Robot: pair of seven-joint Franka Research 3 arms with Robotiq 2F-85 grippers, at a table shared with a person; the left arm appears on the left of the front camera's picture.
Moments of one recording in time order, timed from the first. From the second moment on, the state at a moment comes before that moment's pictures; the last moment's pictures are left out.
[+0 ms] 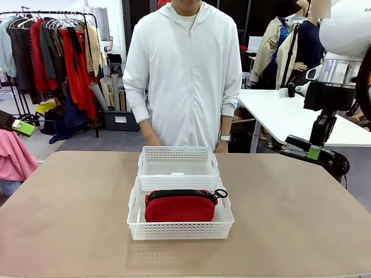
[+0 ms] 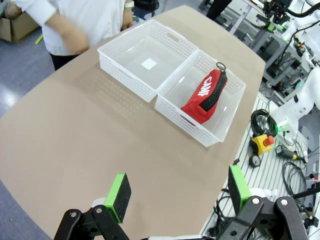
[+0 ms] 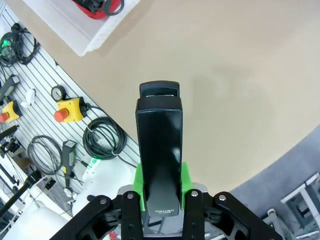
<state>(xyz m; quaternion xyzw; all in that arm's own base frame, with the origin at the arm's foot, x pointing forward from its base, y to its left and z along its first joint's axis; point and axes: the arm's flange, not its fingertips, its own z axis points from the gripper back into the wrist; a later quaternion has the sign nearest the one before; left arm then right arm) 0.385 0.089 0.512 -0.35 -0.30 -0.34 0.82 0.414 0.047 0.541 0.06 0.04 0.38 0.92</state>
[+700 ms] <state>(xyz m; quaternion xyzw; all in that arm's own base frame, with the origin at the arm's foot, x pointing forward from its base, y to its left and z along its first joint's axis) 0.385 0.089 0.512 -0.35 -0.30 -0.34 0.82 0.414 0.047 0.541 0.06 0.04 0.38 0.92</state>
